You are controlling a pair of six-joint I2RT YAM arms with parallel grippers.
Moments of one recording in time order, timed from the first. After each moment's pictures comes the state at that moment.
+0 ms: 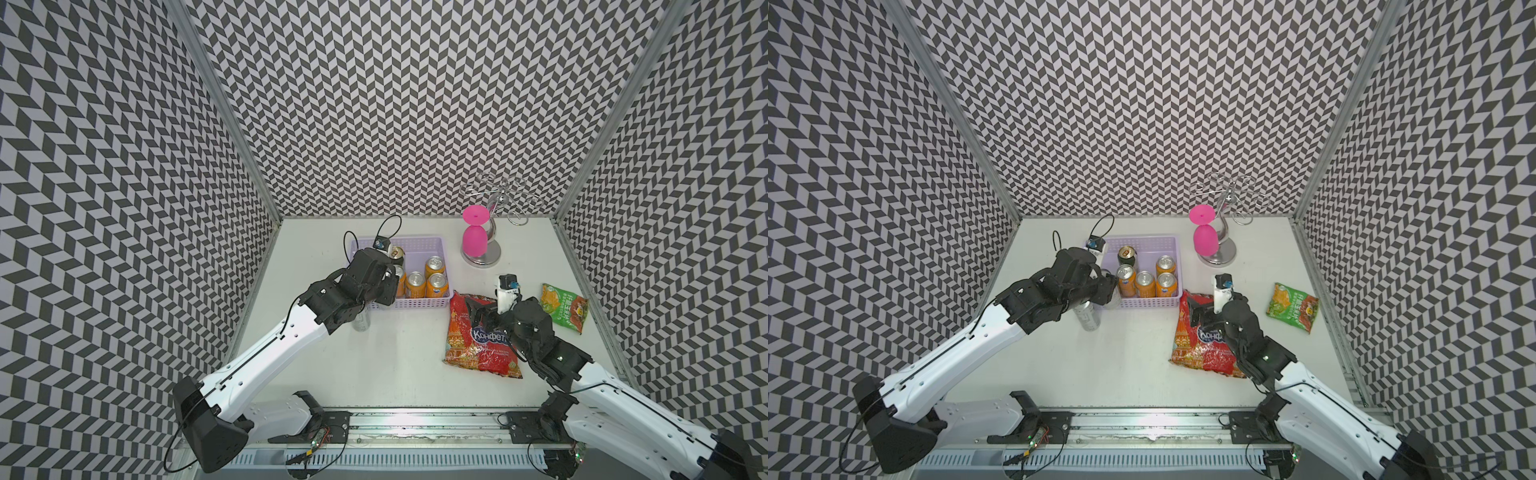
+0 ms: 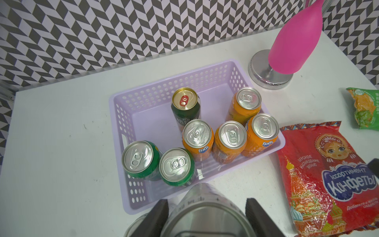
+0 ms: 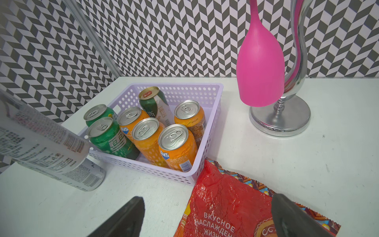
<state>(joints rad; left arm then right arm) -0.74 1.20 1.20 -0.73 -0.28 -0.28 0.66 0.80 0.47 -0.04 0.26 0.28</state>
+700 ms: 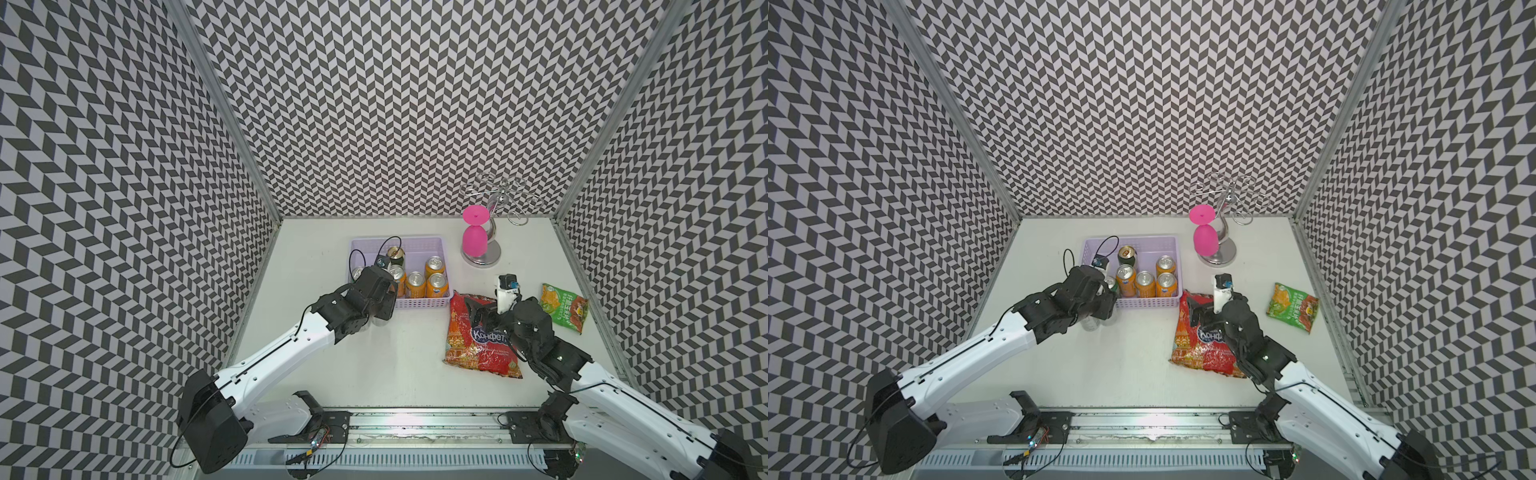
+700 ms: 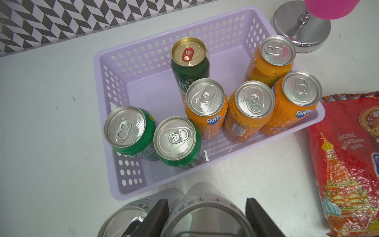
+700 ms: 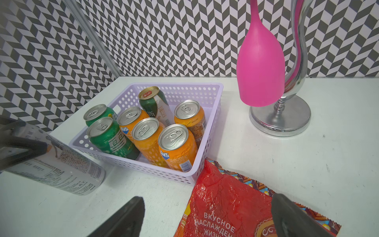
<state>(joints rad) -0.74 1.20 0.98 -0.61 -0.30 -0.30 0.66 0.80 0.47 -0.04 0.26 0.28</state>
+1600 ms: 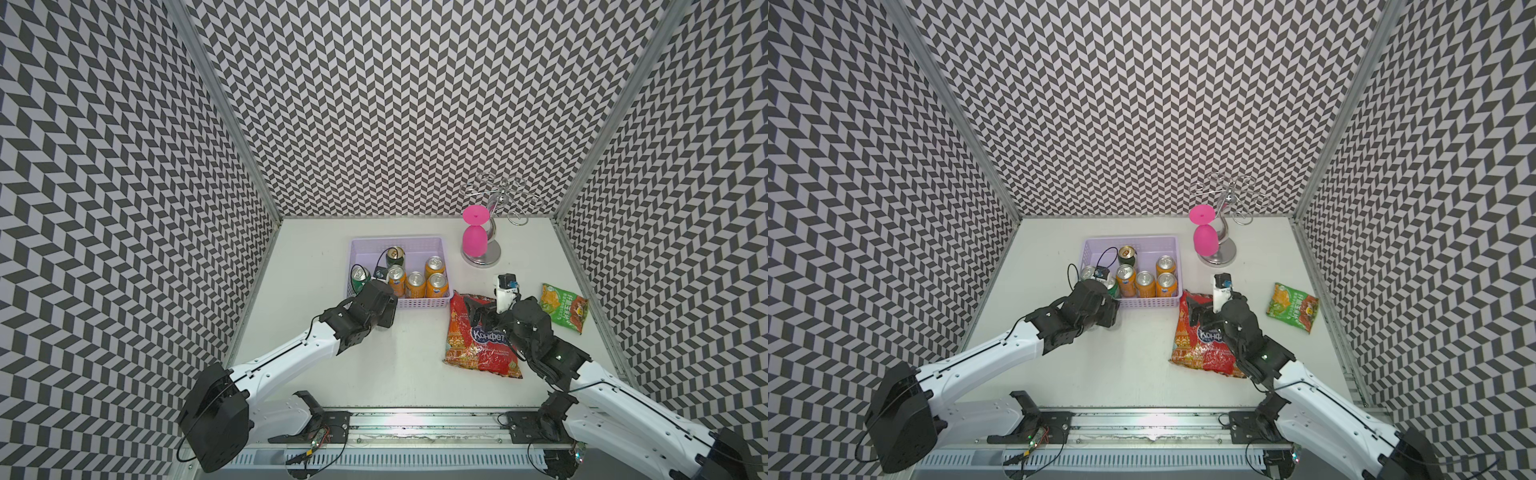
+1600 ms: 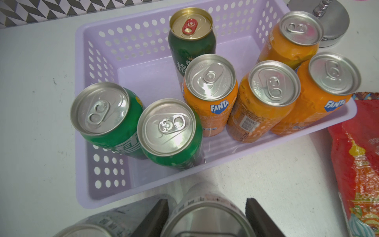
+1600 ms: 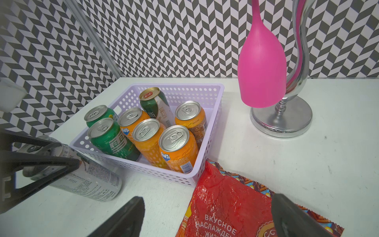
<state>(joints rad) -0.74 1.21 0.79 -0.38 -0.33 -0.33 0.66 0.81 0.47 -0.02 0.25 0.28</state>
